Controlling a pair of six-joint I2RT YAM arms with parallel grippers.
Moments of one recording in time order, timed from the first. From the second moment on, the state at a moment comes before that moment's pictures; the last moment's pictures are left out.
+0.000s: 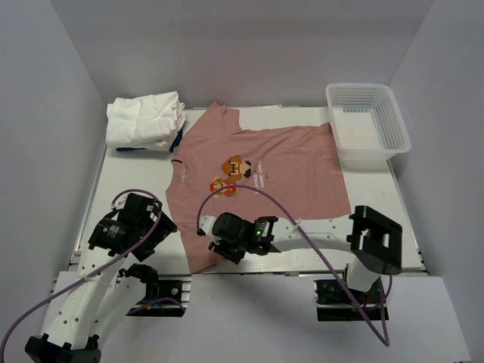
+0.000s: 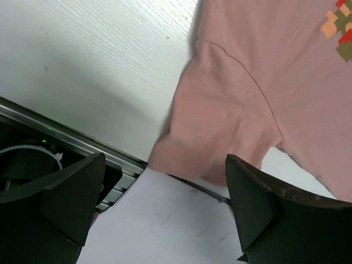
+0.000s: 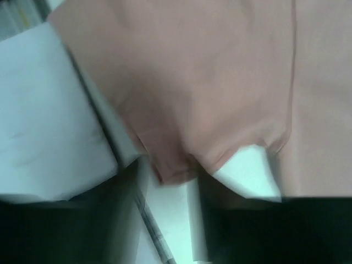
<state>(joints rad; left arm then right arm) -0.32 0.67 0.77 -1.23 -0.14 -1.04 1.34 1.67 1.07 -0.36 0.03 0.05</state>
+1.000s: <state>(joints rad) -0.35 0.82 0.33 -0.87 0.35 -0.86 0.64 0.95 0.61 -0.71 0.36 0.91</state>
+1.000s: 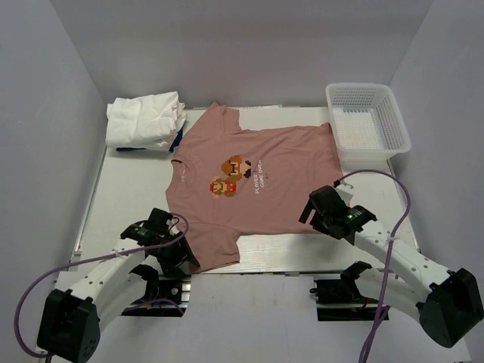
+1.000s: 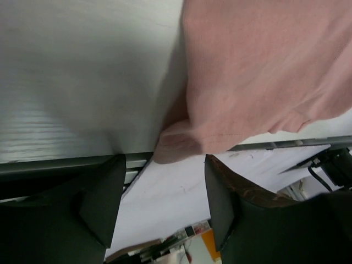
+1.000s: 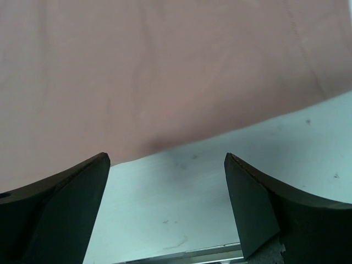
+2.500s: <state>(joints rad) -0.47 1.09 0.71 -0.69 0.18 -0.92 -0.03 1.12 0.48 -0.46 0.11 0.68</state>
